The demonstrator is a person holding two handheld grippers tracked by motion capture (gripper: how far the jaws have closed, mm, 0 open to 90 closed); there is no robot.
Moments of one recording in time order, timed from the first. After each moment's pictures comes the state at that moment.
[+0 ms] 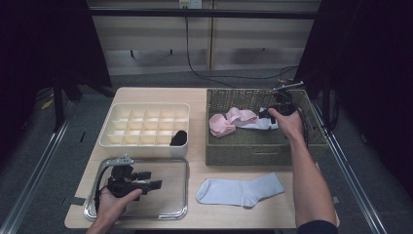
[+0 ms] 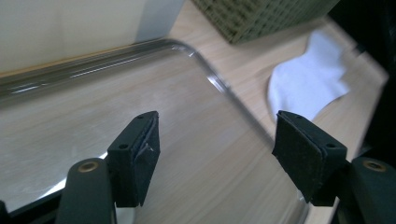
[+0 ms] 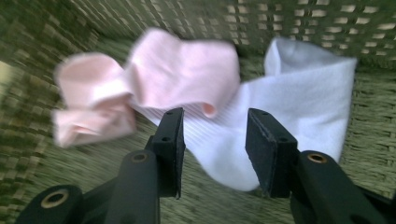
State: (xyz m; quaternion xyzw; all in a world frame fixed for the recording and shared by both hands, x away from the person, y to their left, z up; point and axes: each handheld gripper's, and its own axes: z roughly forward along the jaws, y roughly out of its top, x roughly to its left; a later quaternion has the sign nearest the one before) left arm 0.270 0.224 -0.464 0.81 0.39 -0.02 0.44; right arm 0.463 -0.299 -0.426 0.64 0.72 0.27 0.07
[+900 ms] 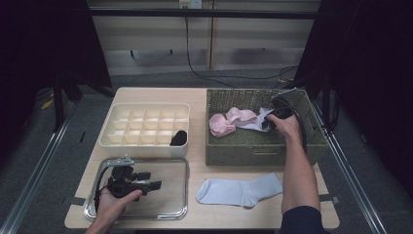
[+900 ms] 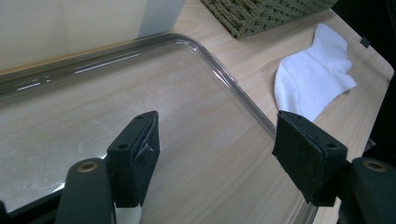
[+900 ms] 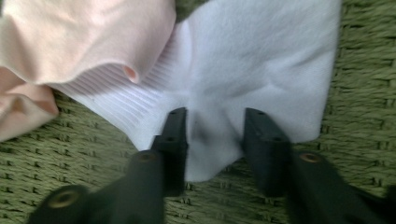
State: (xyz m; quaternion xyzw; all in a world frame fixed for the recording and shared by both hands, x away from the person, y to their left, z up) left arm 0.275 0.229 -0.470 0.79 0.41 -0.03 0.45; right arm 0.478 -0.307 -0.462 0.69 0.70 0.17 0.01
